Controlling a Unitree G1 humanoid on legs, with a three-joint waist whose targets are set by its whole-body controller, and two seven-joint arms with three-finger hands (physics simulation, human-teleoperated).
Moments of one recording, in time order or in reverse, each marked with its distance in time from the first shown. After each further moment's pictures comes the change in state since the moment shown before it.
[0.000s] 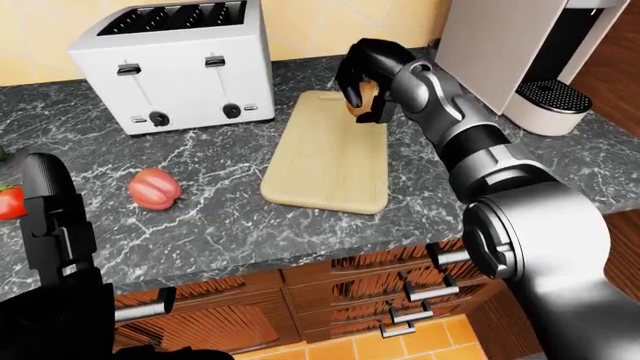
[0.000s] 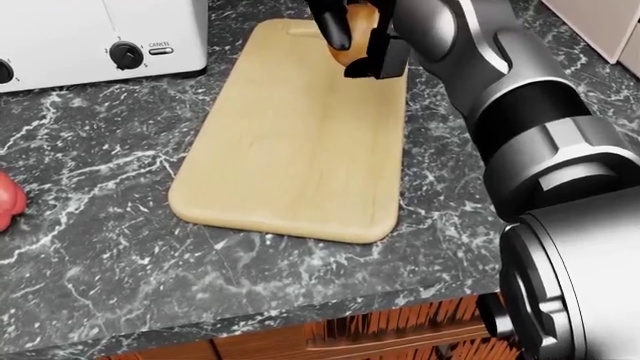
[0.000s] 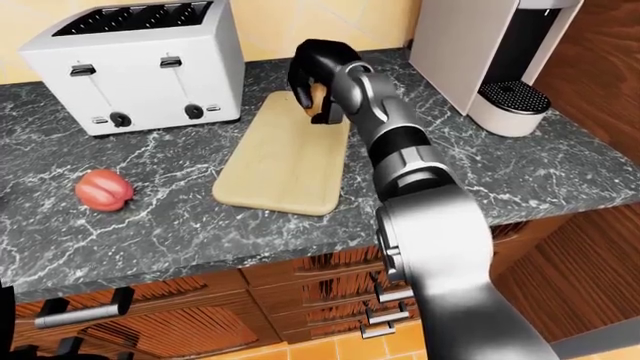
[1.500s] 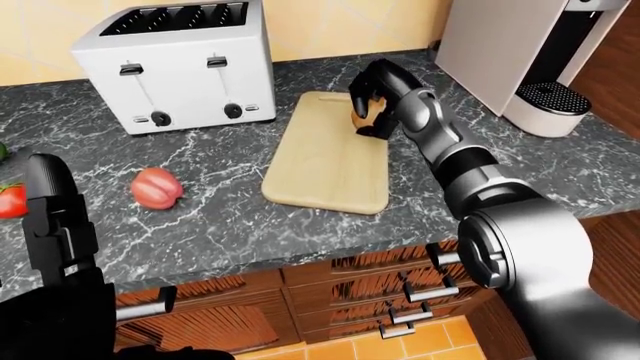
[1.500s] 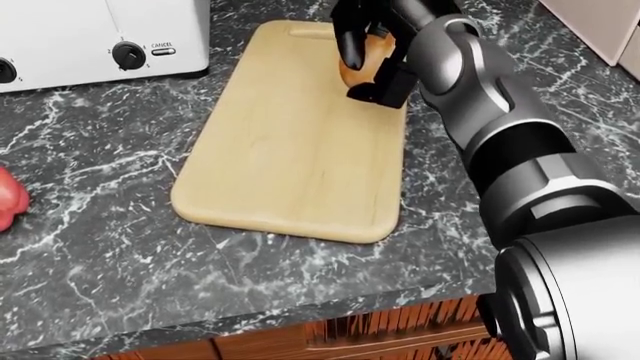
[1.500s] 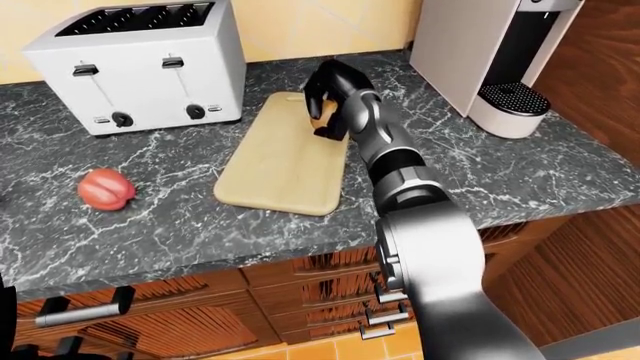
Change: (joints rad) left arm 0.000 -0.016 0.002 0.000 0.002 0.007 -0.016; right arm 0.092 0.017 -0.051 0.018 0.168 0.113 -0.086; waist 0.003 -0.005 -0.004
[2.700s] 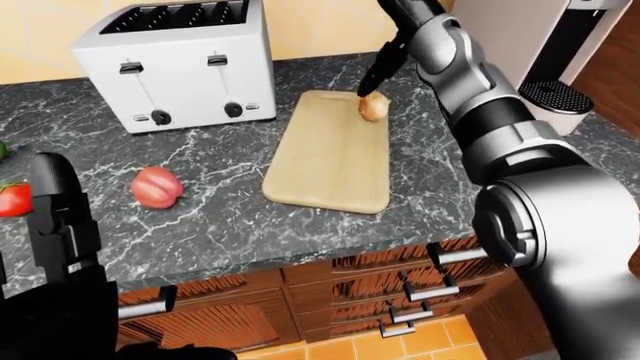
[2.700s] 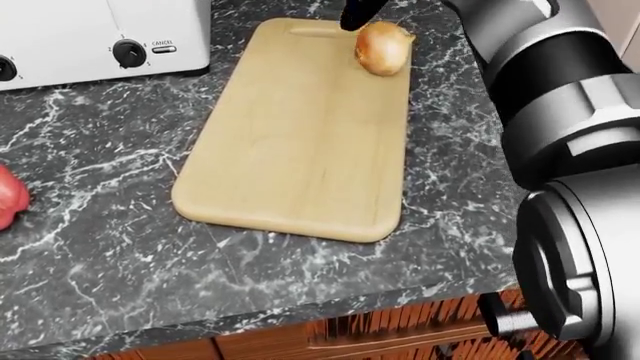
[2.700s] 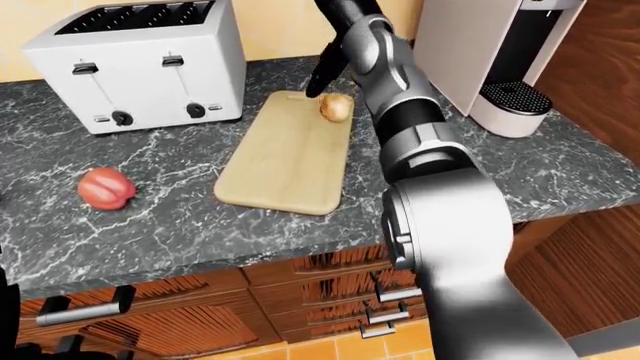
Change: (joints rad) left arm -0.013 -0.020 0.007 -0.001 -0.001 0.022 -0.023; right arm -0.182 -0.049 -0.002 -0.043 0.062 -0.027 0.001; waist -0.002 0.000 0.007
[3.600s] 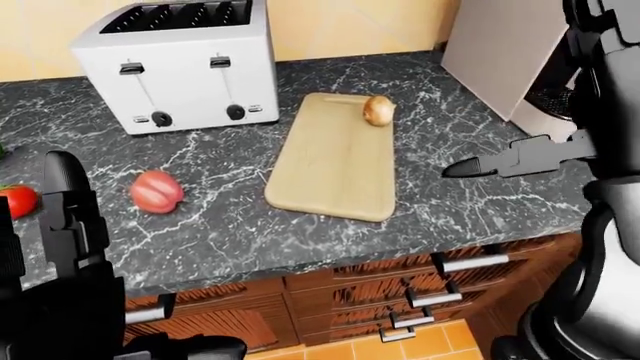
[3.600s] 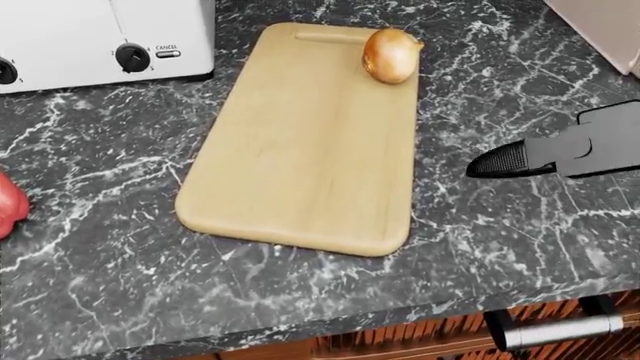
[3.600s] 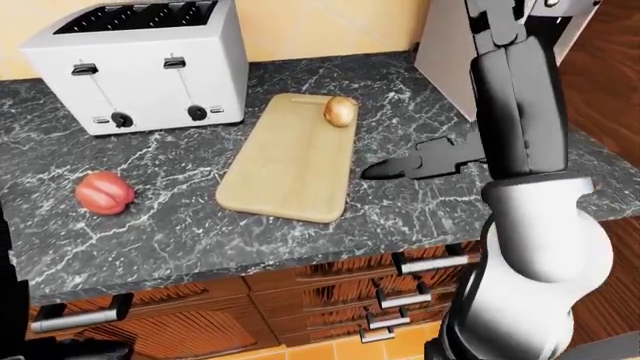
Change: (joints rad) left arm -0.025 -0.029 -0.013 0.002 0.073 0.040 0.000; right arm 1.003 -0.035 -0.131 -2.198 0.235 0.942 0.444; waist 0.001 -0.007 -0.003
